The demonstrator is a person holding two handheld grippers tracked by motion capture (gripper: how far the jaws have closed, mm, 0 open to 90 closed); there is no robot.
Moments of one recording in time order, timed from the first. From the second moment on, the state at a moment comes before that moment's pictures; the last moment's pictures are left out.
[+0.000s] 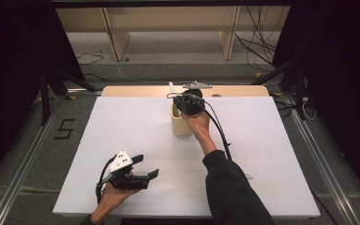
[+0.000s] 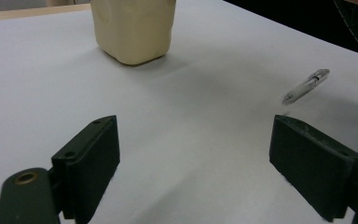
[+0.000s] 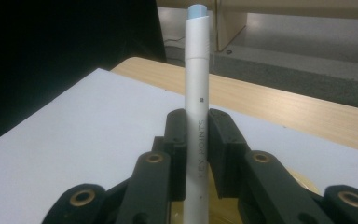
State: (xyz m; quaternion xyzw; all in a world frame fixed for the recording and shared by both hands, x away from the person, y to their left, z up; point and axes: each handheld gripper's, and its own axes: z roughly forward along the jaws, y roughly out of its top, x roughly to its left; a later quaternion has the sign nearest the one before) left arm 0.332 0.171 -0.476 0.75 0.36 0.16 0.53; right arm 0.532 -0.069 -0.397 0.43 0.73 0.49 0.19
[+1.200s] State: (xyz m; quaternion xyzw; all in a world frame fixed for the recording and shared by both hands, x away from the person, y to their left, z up) left arm 0.332 0.171 -0.477 0.75 0.36 0.16 0.53; right arm 0.520 -0.078 -0.393 0.42 0.76 0.47 0.17
